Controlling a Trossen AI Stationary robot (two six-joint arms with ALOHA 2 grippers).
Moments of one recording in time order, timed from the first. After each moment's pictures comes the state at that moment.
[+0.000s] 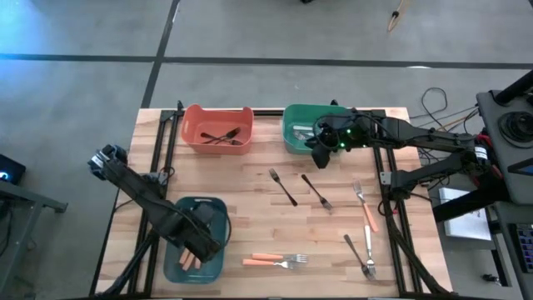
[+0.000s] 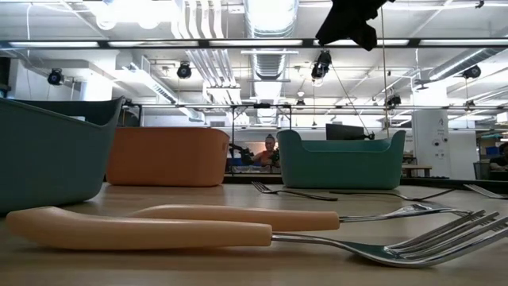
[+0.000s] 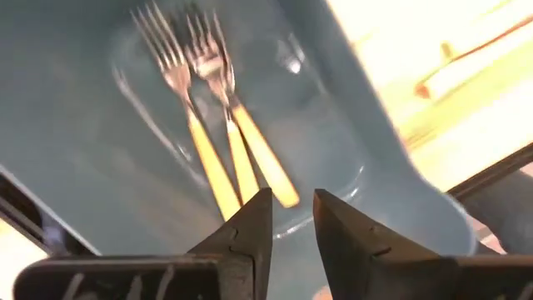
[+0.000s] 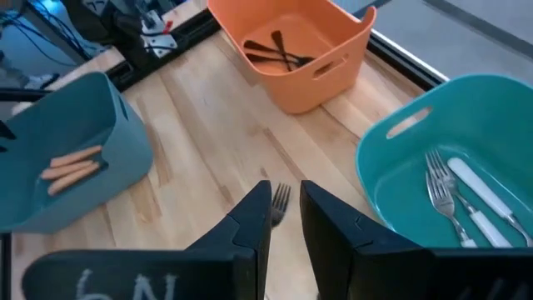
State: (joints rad) left arm -0.66 1.59 1.45 -1.34 0.01 -1.61; right arm -0.19 1.20 1.22 -0.65 0.05 0.41
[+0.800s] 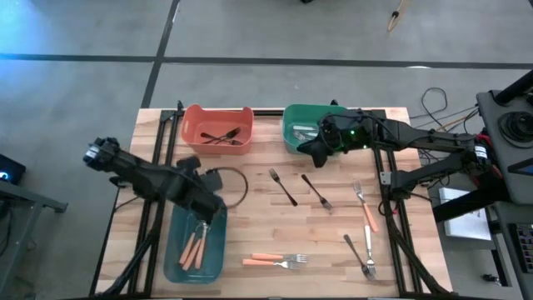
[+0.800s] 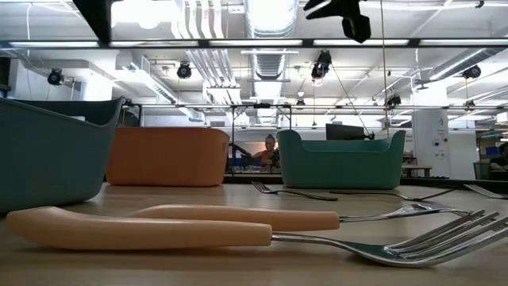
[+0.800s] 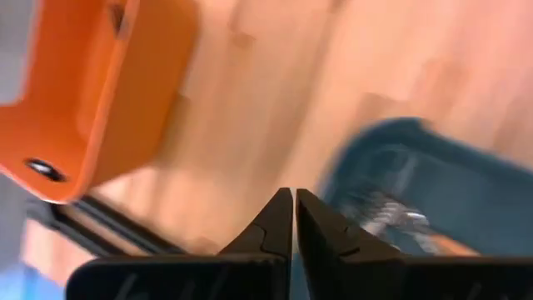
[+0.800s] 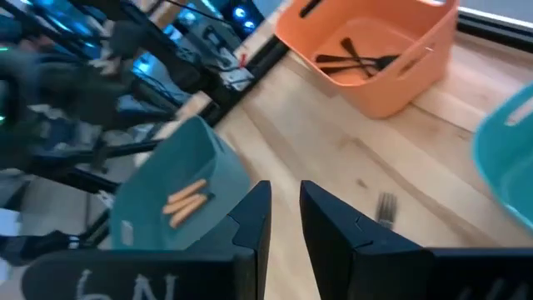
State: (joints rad) left arm -0.39 1.49 1.48 -1.57 -0.40 -0.73; right arm -0.15 1.20 1.22 -0.49 -0.08 0.69
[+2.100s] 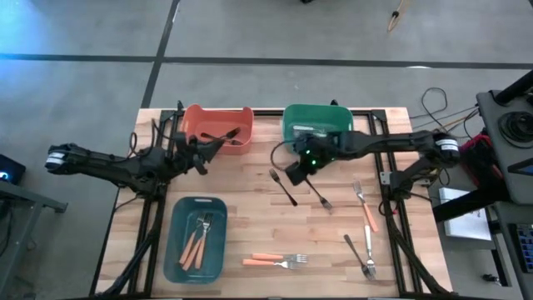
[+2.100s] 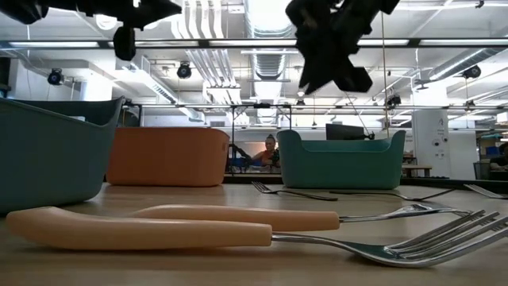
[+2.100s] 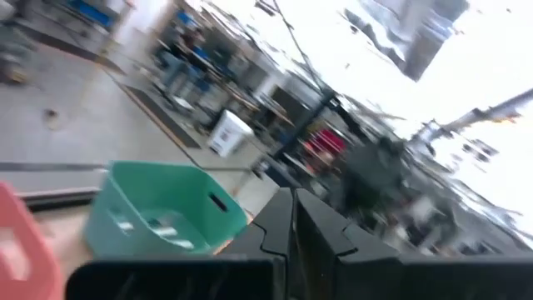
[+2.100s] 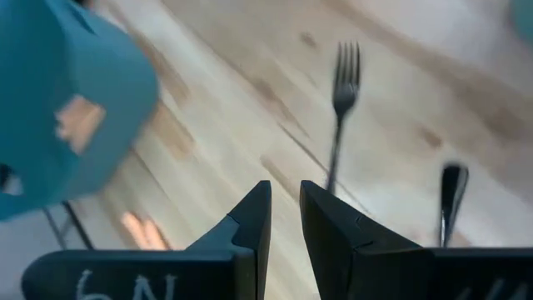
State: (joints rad) left arm -0.09 0.77 0.46 0.50 -0.59 -0.59; right arm -0.12 1.52 1.22 -0.65 -0.17 0.82
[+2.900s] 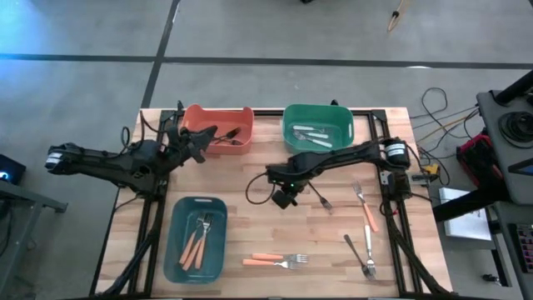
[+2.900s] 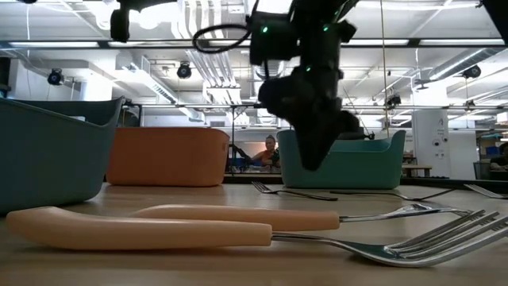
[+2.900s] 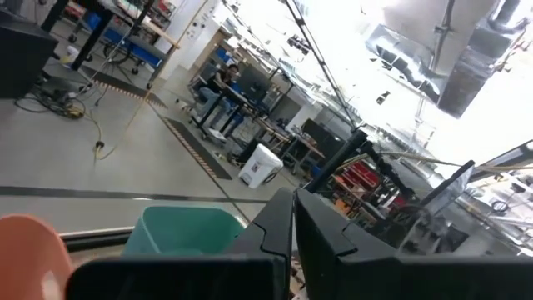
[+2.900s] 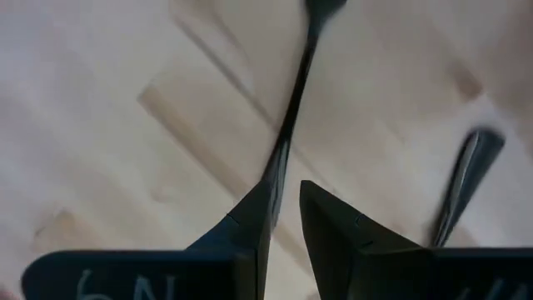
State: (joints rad) left arm -0.09 0.76 0.60 0.39 -0.73 -0.56; right arm -0.02 1.97 1.46 -0.90 -0.08 0.72
